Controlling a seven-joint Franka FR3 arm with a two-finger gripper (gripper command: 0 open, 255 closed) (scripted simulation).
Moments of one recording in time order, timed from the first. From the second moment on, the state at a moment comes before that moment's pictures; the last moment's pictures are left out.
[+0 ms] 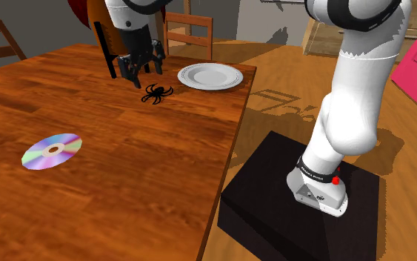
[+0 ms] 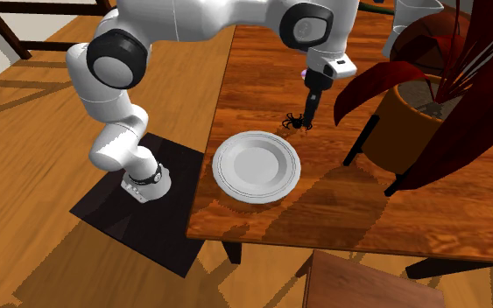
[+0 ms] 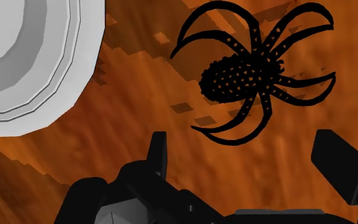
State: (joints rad) arm 0.31 0.19 0.23 -1.53 -0.20 1.67 0.52
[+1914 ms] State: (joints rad) arm 0.31 0.19 0.23 -1.53 -0.20 1.68 0.53
